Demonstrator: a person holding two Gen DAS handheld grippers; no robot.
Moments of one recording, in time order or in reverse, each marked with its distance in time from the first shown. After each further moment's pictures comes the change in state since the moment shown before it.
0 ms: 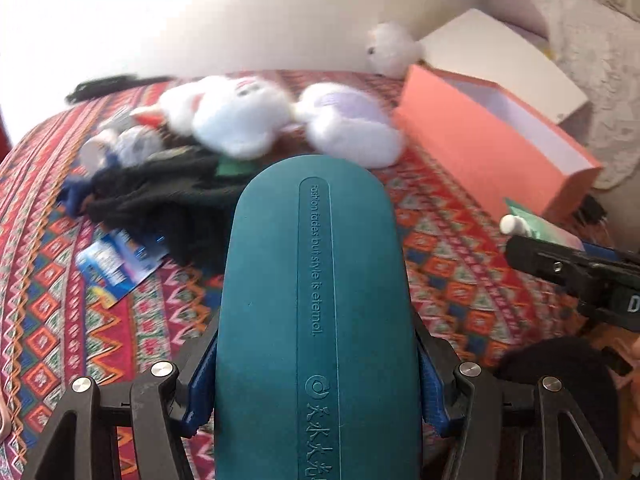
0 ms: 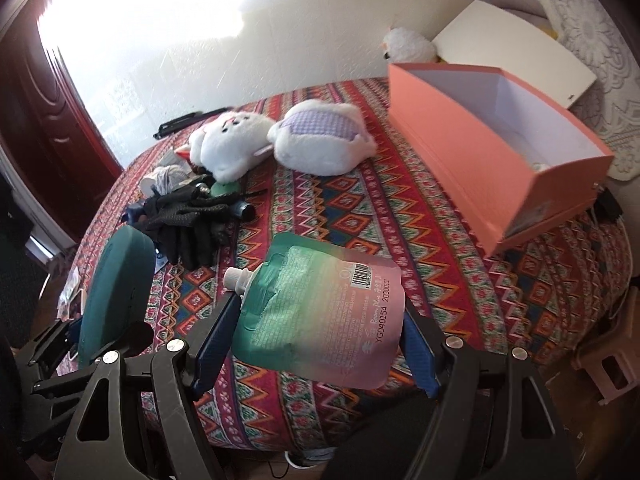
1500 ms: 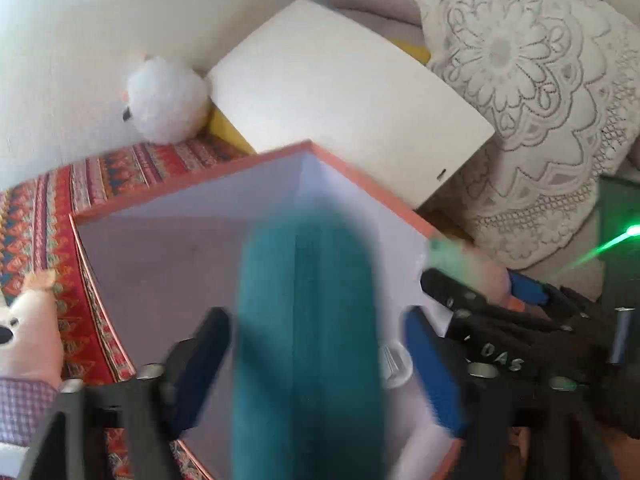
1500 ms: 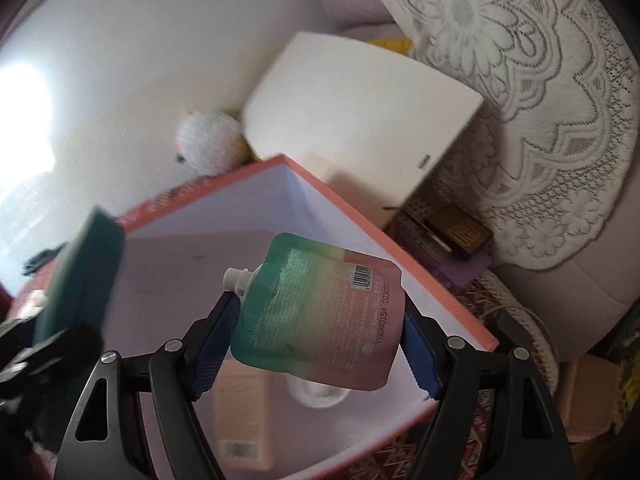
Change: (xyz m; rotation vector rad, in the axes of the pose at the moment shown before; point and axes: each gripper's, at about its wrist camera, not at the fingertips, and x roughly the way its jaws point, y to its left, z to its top) left arm 0.211 -0.274 0.257 0.166 -0.016 -0.315; right arm 0.051 -0.354 0.214 0.209 -0.166 -0.328
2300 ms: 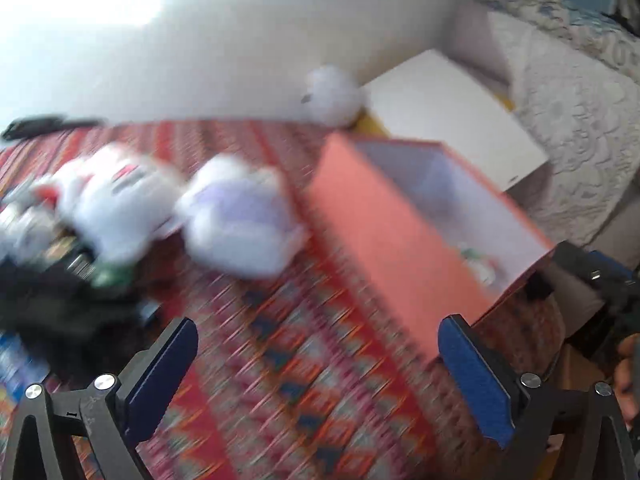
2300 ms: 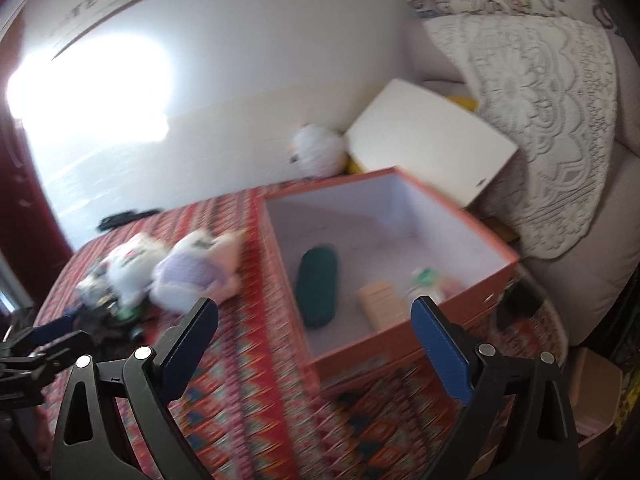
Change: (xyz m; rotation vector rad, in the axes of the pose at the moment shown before) left arm -0.231 0.130 -0.185 -0.238 -0.052 0.229; right arm -0.195 0.127 -0.124 -0.164 -0.104 0.220
